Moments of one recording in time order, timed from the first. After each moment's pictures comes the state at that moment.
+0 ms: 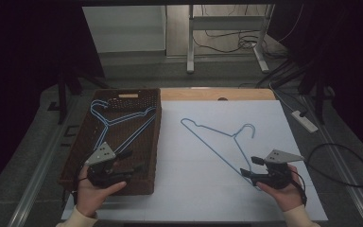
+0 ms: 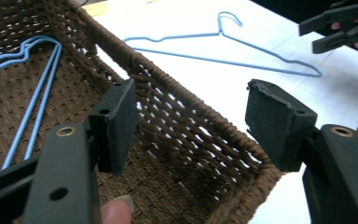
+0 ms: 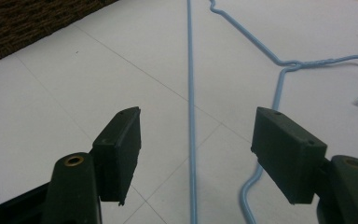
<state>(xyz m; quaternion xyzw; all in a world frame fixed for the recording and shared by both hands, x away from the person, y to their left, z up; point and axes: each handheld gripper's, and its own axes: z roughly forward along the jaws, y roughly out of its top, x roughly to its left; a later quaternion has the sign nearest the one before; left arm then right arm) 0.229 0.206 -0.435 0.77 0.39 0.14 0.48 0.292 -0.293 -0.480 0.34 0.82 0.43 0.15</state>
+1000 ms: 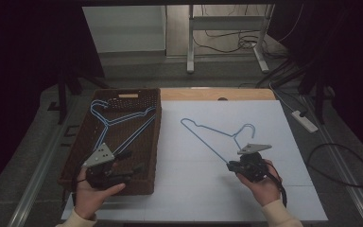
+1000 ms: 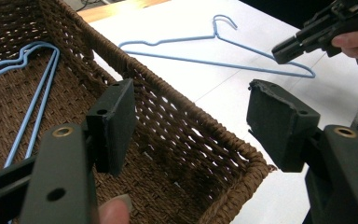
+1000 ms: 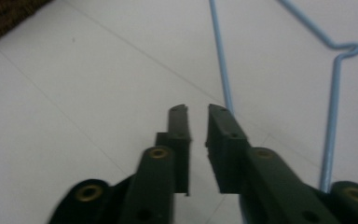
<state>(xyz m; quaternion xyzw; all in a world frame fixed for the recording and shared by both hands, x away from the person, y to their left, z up) 0.224 0.206 -0.430 0.77 0.38 0.15 0.48 0.307 -0.227 -0.476 0.38 0.86 0.33 0.12</state>
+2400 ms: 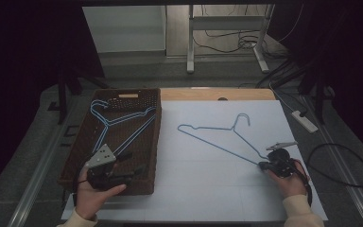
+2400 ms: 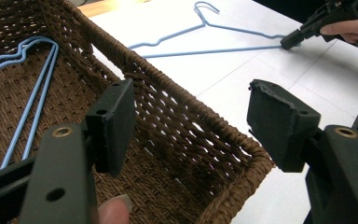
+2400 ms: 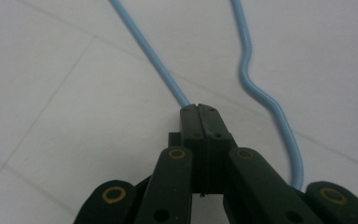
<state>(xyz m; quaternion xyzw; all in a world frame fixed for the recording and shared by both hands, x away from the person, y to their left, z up) 0.224 0.204 -0.433 0.78 0.39 0.15 0.48 0.340 -0.322 -0.502 0.48 0.83 0.24 0.14</state>
